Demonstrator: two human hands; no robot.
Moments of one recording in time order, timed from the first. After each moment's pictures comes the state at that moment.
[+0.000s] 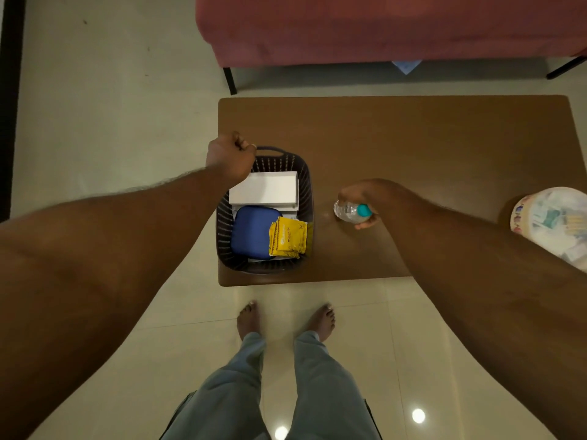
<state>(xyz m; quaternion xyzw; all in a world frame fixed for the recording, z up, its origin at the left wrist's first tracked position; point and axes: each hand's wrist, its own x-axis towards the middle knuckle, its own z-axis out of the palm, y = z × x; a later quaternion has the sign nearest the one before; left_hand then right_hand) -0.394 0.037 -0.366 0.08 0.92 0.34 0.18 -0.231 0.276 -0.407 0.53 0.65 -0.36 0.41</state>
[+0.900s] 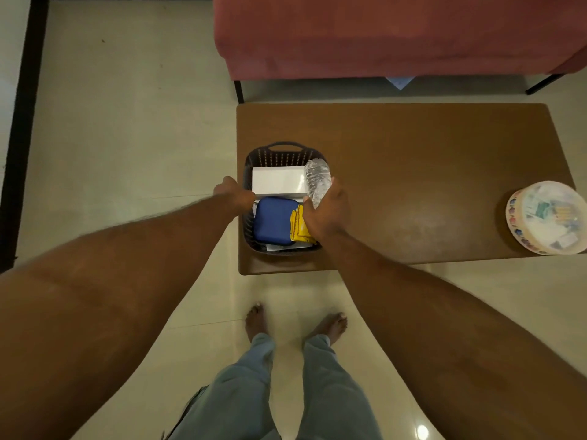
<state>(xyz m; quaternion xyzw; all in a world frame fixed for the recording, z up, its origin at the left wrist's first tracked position) -0.346 -0.052 -0.379 -0.02 0.91 0.20 0.36 -0.195 0.100 -0.398 0.42 0.85 -0.31 -0.06</state>
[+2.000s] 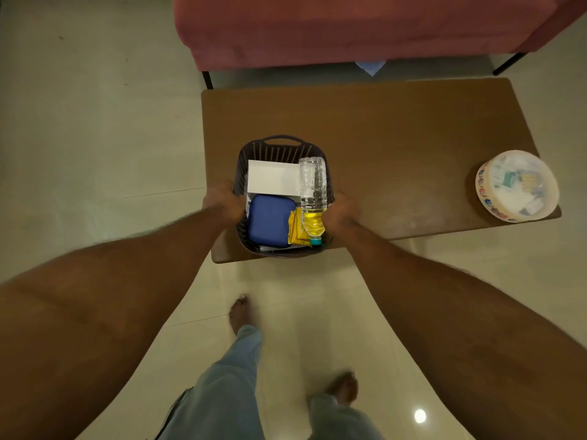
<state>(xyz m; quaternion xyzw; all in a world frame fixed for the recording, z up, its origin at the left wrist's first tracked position) -0.262 -0.039 -0.382 0.11 0.92 0.23 0.29 -0.110 0.171 -0.429 0.48 0.82 -0.29 0.08</state>
